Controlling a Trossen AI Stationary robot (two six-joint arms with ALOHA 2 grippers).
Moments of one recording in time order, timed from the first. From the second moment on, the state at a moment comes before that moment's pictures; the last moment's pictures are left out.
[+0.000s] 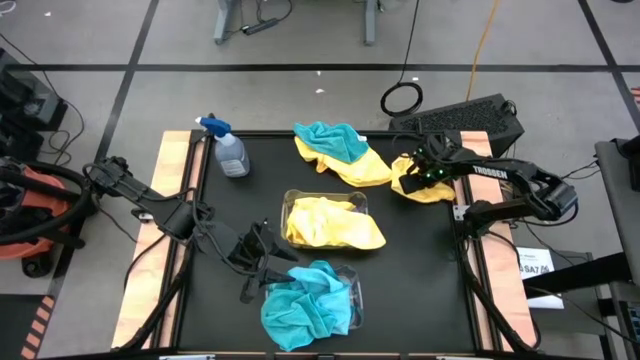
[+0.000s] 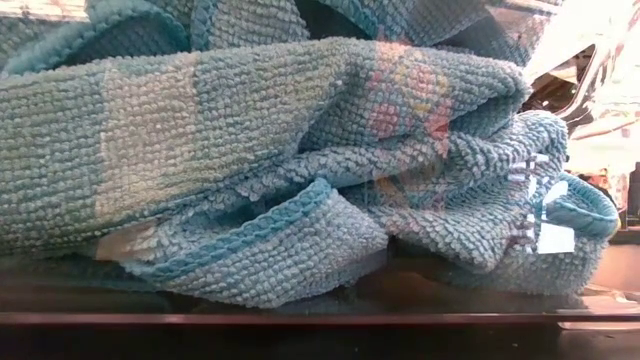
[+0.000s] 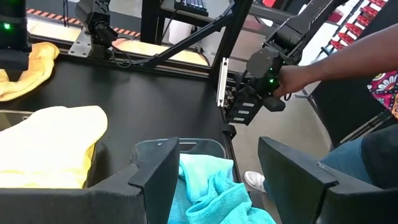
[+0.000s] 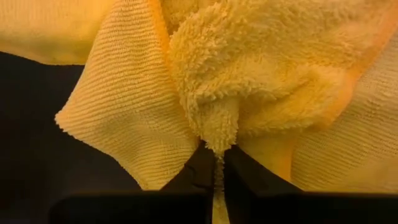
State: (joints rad) left arm -0.50 1.33 1.30 -0.36 -0.20 -0.41; right arm -0.89 1.30 0.49 -0.52 -0.14 0.34
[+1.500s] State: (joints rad) left arm -0.47 1.33 1.30 -0.36 -0.19 -0.36; right arm -0.34 0.94 1.06 -0.51 -0.23 0.38
